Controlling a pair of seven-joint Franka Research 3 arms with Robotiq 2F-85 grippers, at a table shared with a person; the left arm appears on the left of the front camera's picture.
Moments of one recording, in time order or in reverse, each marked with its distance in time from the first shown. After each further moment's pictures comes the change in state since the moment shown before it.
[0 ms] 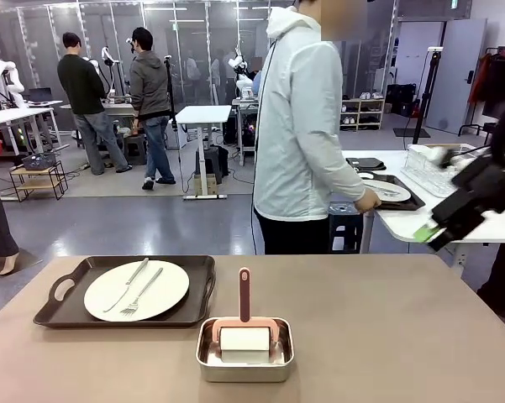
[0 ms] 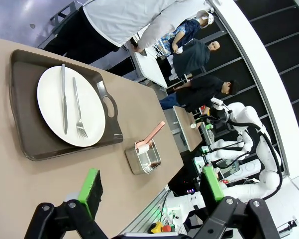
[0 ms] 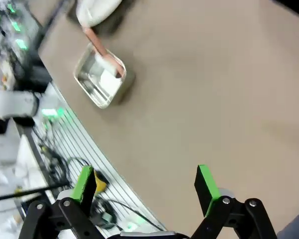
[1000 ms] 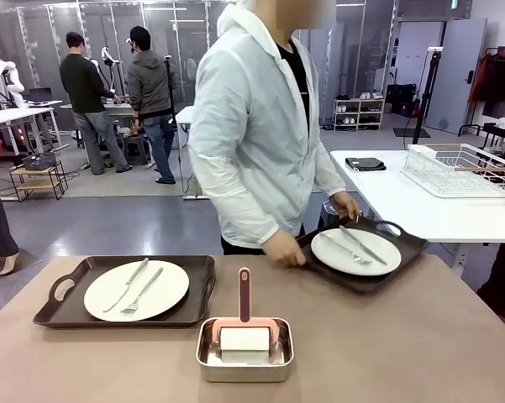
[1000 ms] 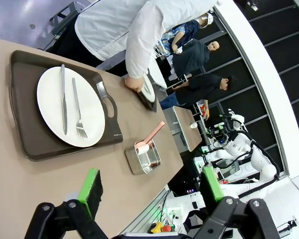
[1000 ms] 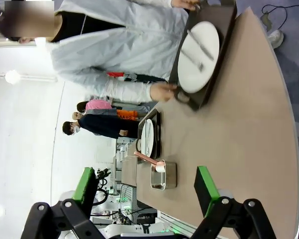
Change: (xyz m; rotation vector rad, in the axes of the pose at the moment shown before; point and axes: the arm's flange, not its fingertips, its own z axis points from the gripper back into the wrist) left arm 0.000 -0.001 0.001 -0.002 -0.002 -0.002; right arm -0.279 -0.134 0.148 0.405 -0.876 -0.747
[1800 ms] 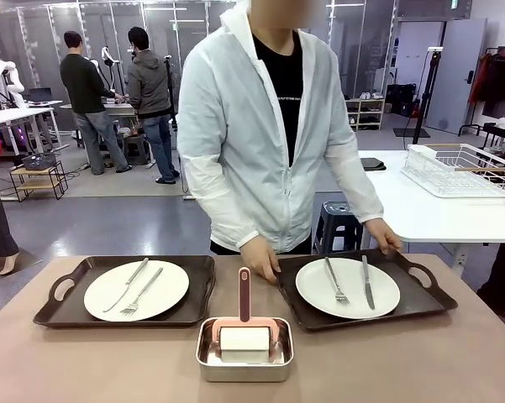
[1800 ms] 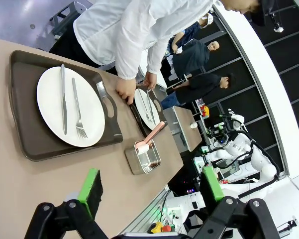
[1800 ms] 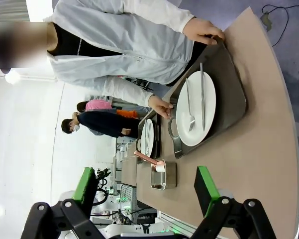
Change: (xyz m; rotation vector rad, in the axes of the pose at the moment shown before) left arm 0.000 0.000 0.000 0.000 0.000 0.000; right arm 0.000 0.000 0.000 0.000 0.000 0.001
